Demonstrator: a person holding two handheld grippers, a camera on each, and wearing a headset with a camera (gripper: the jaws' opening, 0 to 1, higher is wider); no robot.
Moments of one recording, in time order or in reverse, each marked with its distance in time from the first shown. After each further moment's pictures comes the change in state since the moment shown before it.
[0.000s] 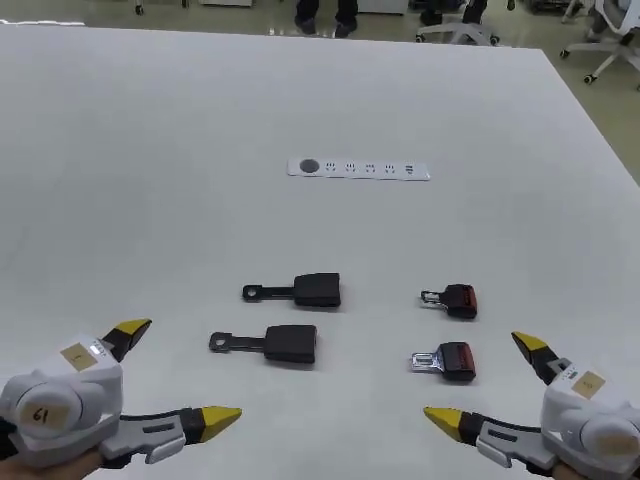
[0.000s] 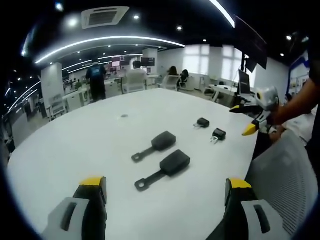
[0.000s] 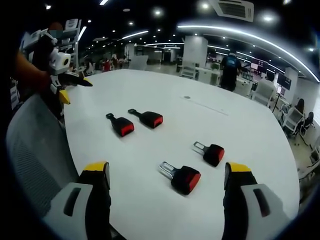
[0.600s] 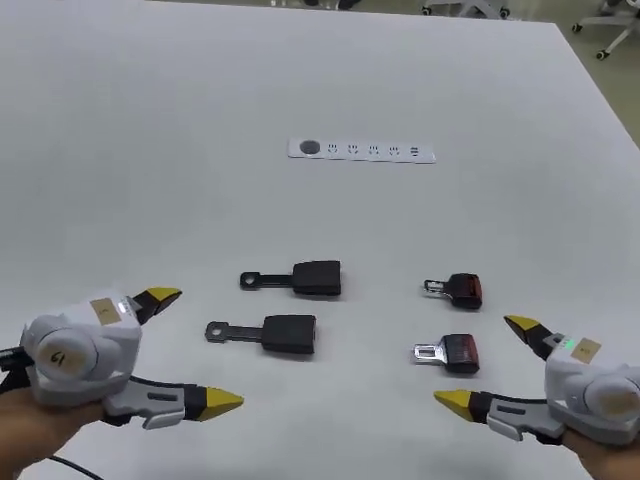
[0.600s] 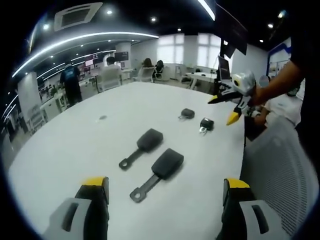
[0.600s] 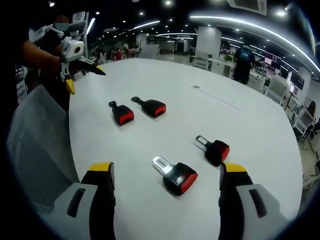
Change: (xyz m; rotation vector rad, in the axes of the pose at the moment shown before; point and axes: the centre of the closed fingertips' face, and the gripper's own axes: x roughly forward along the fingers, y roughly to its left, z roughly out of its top) left arm 0.031 0.008 0.005 0.111 0.079 -0.188; right arm 0.024 -0.018 -0.014 -0.053 0.098 0.118
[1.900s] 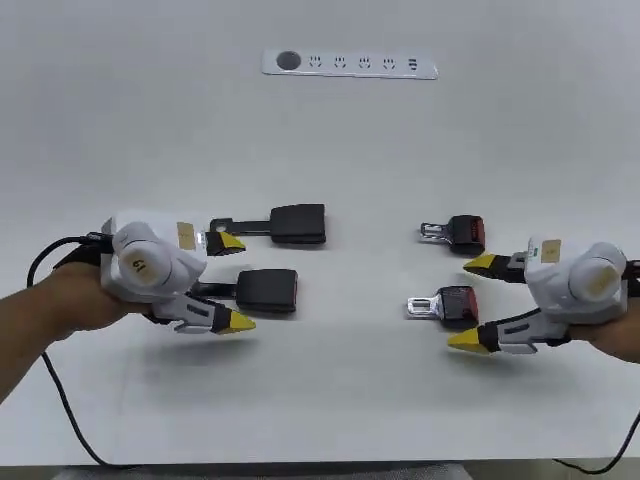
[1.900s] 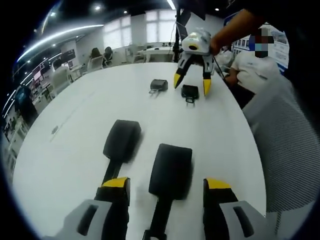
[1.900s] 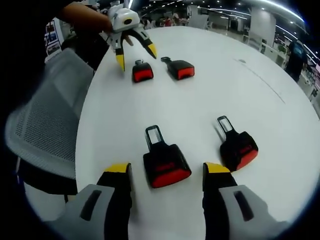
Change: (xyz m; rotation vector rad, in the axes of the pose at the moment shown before) left arm 0.118 0.000 -0.020 0.333 0.215 -0.303; right arm 0.044 -0.014 -0.051 -0.237 0.284 0.417
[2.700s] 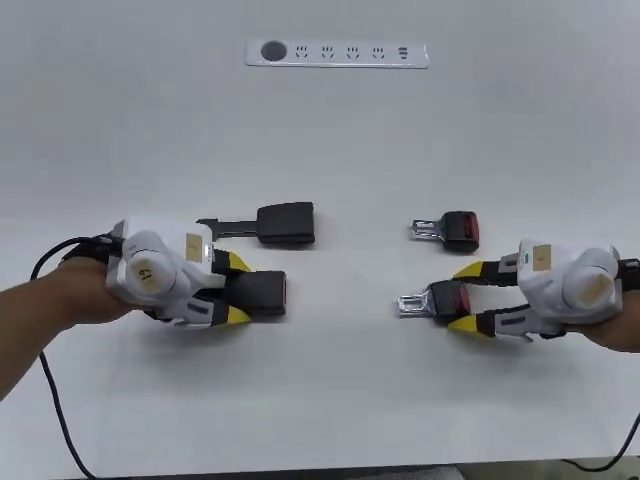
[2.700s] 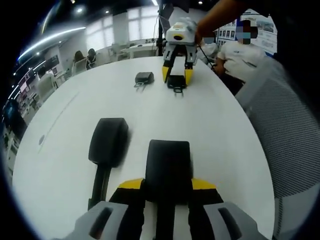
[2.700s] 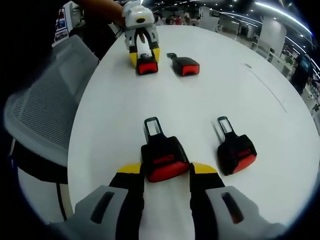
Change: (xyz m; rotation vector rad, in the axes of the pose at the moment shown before) left arm 0.018 -0.005 -0.004 0.073 0.005 -0.078; right arm 0.000 -0.008 -0.001 -0.062 0.004 -0.015
